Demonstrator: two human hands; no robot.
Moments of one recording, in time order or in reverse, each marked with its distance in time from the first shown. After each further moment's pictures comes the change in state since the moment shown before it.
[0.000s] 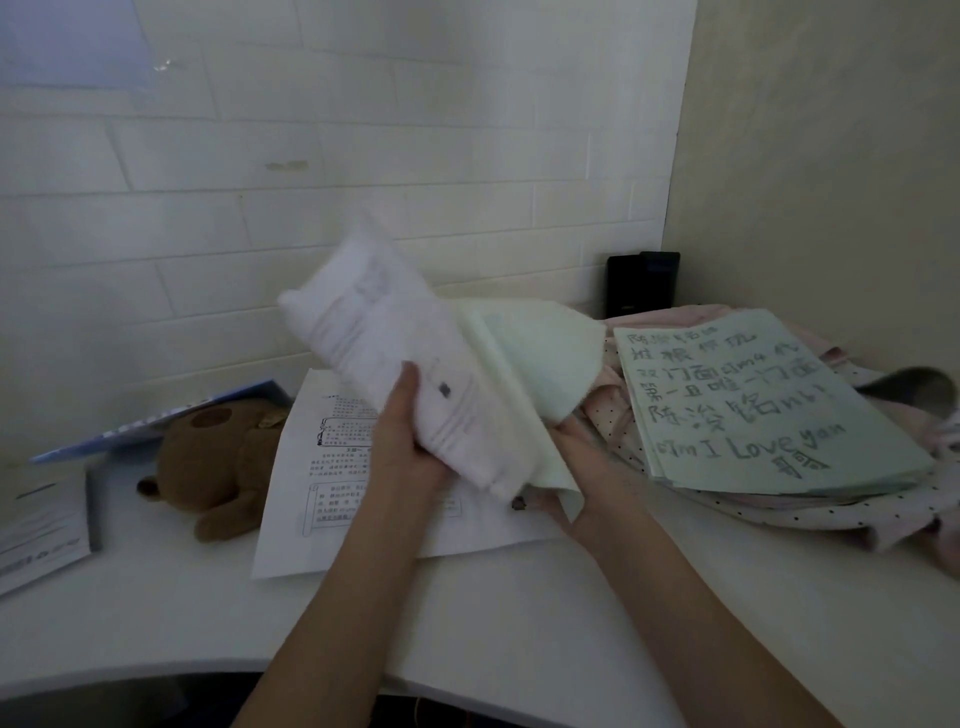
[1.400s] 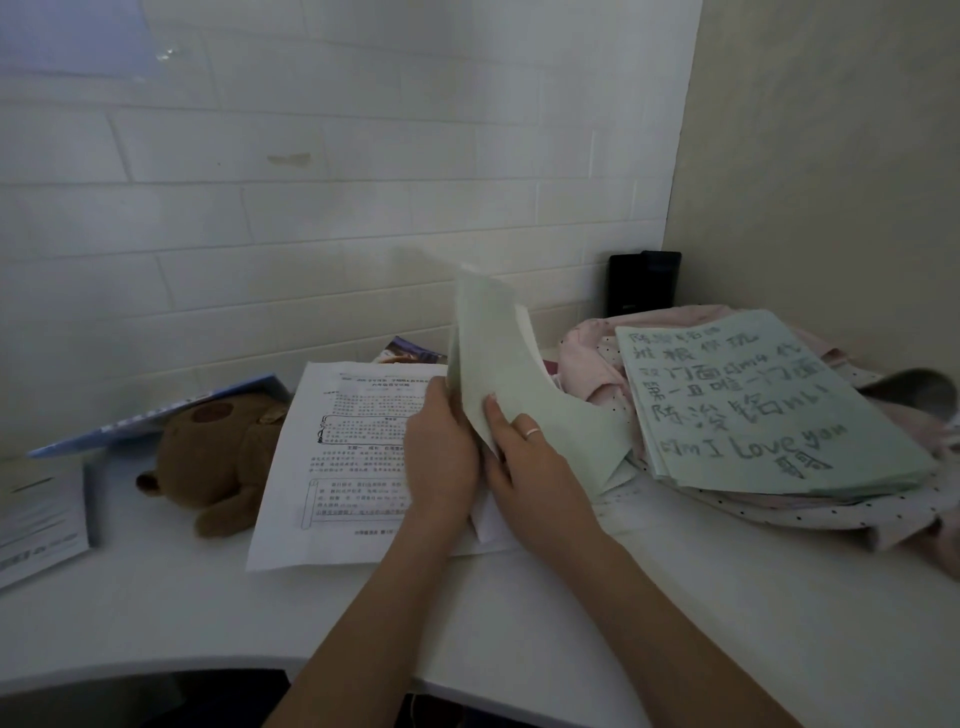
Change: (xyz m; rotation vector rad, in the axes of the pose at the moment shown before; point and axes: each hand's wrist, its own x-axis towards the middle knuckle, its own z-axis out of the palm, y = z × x) left_hand 0.014 -0.032 -0.017 1.365 0.252 0.739; right_hand 0.009 0.042 0.011 -1.435 -0.045 -0.599
